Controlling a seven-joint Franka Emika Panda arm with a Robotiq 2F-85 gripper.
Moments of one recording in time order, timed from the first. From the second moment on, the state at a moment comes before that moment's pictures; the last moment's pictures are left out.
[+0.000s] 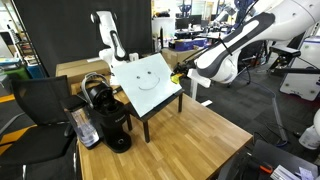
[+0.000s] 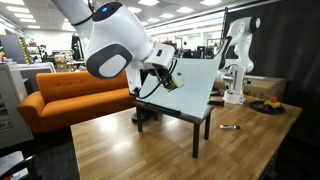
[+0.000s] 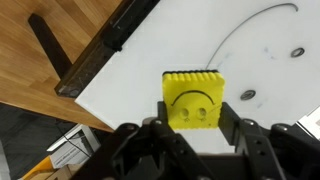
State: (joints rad) arm -1.47 0.53 1.19 -2.41 0.02 3.46 0.17
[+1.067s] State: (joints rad) arm -1.28 0.69 1.06 -2.28 -0.04 3.45 0.19
